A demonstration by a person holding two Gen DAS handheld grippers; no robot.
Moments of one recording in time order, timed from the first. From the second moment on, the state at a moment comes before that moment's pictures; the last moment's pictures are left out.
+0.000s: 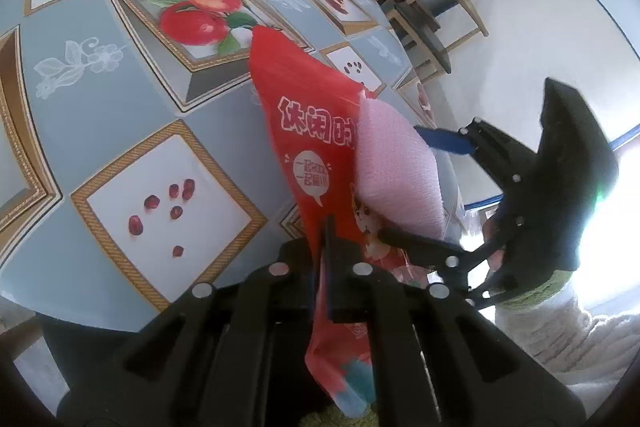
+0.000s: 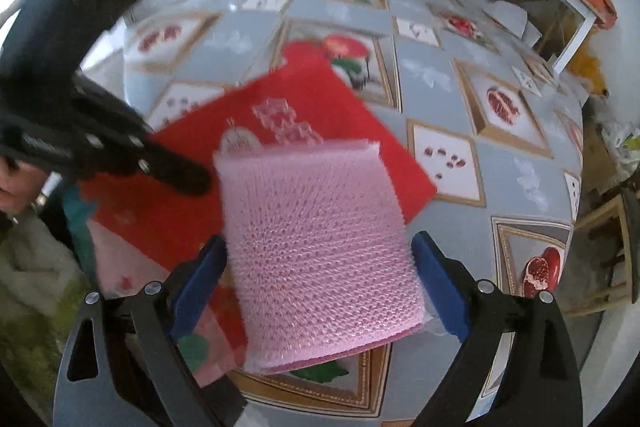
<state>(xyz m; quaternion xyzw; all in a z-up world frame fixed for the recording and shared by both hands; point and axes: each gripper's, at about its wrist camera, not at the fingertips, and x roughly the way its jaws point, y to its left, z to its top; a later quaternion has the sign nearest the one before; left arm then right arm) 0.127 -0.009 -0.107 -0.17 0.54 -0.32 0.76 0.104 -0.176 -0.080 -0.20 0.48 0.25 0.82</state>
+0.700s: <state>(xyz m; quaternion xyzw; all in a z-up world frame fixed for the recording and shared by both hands) 0.110 -0.013 -0.094 -0.14 0.51 -0.28 0.80 0.095 -0.224 -0.076 -0.01 0.50 0.11 0.86</state>
